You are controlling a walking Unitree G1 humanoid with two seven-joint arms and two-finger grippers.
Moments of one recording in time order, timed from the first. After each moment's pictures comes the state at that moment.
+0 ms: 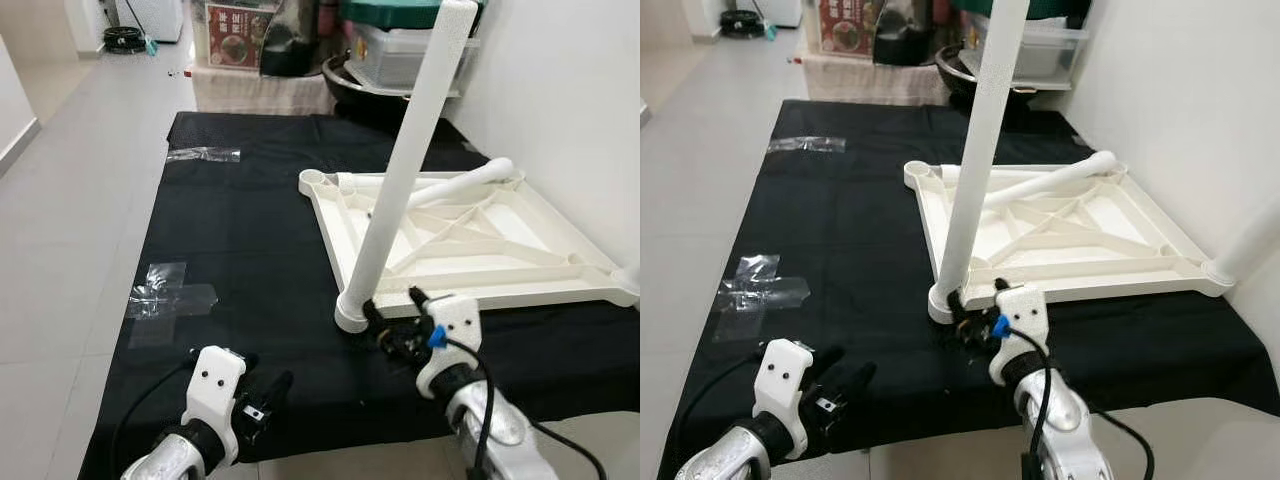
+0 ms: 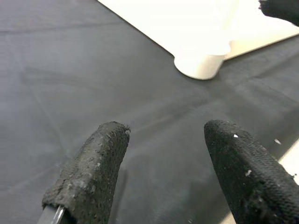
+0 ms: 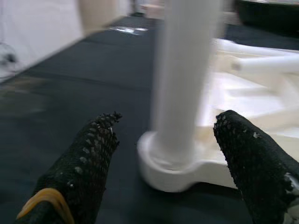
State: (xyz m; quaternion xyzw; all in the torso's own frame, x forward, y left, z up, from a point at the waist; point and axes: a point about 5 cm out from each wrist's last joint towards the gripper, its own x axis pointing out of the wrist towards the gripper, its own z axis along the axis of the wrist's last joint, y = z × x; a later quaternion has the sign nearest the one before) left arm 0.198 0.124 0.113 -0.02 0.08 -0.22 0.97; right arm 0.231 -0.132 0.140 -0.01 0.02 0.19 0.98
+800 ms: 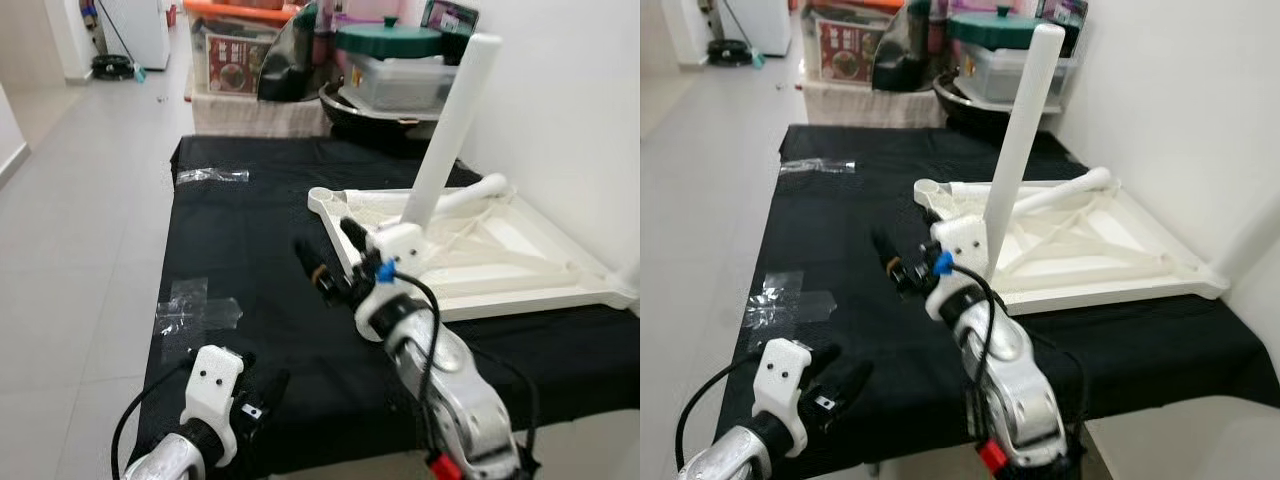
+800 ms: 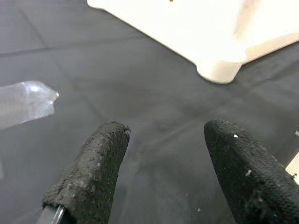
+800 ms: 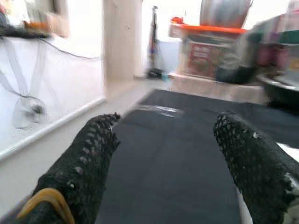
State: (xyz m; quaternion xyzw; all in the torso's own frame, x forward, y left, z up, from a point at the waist) left arm 0.196 0.124 0.110 -0.02 0.08 -0.21 0.97; right arm 0.299 -0.066 0.214 0.01 -0.08 0.24 0.97
